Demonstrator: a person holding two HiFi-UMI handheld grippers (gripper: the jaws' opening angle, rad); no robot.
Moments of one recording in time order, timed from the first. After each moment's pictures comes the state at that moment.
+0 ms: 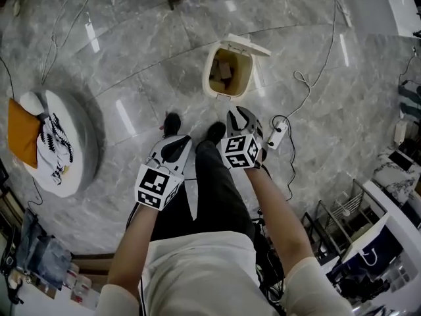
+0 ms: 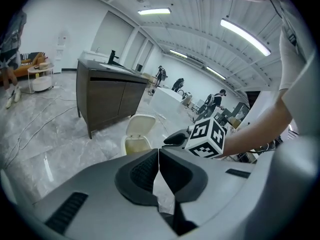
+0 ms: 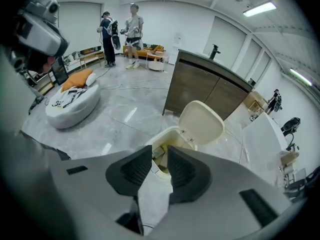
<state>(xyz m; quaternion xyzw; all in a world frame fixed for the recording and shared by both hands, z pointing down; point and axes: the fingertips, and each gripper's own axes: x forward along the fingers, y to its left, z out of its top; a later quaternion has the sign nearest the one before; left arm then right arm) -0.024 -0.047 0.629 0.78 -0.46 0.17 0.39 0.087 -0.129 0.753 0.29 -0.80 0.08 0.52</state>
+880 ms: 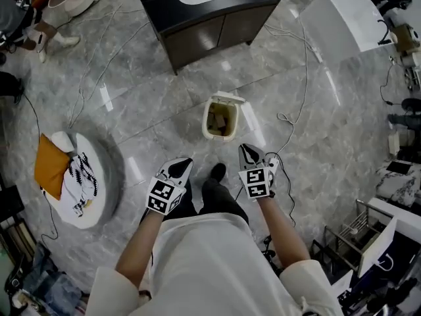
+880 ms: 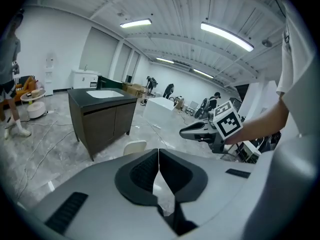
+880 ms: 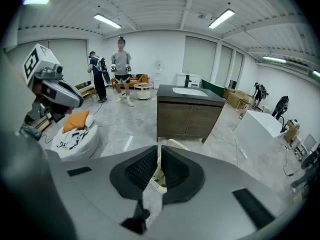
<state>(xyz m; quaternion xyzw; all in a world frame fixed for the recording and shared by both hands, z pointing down) -0.030 -0.057 0.487 0.82 -0.45 0.18 0.31 0.123 -0.143 0.531 0.36 -0.85 0.13 0.37</state>
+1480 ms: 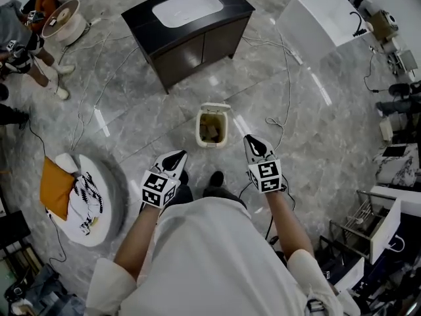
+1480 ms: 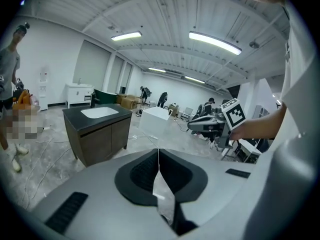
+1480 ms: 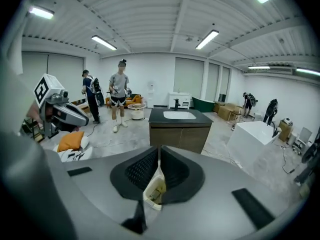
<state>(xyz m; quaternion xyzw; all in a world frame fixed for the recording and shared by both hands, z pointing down) -0.032 -0.085 0.397 0.84 -0.45 0.16 0.25 0.158 -0.169 0.399 0.41 -0.86 0.10 0.28</state>
